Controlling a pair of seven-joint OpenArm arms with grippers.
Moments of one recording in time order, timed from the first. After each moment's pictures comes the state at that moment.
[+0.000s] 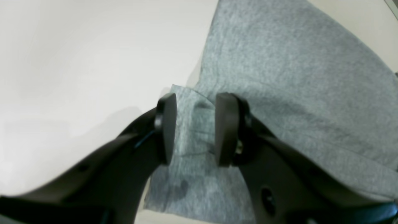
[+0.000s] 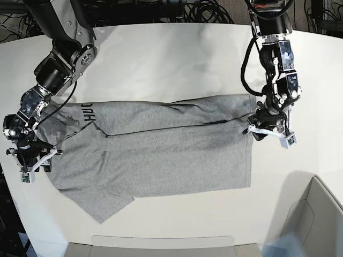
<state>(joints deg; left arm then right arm) -2.0 -8.2 -11.5 95.2 -25.0 15.3 50.0 29.3 7.0 42.6 71.2 -21.4 42.2 -34.3</state>
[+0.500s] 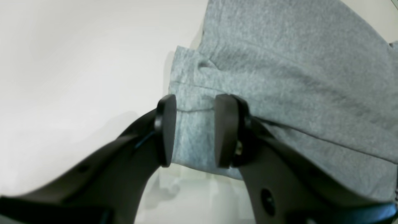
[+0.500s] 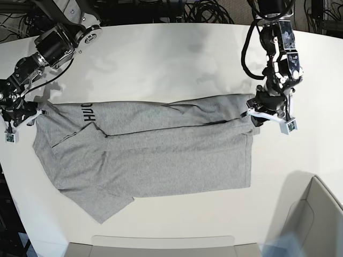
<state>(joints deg) 6.4 -8.2 -11.7 106.0 -25.0 15.3 53.8 18.3 6.4 52.3 86.6 -15.5 44.2 -55.1</state>
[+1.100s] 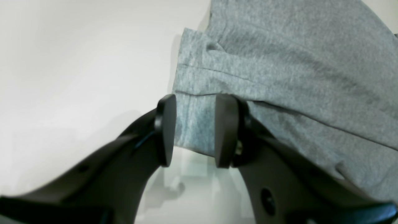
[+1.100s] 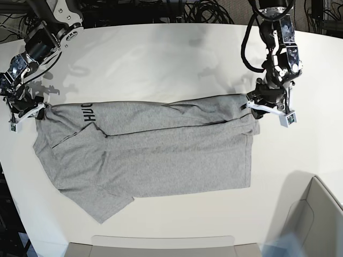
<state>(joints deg) 9.5 -8.2 -11.8 106.7 -25.0 15.2 53.6 17.1 14.8 52.2 60.8 -8.3 44.1 -43.2</state>
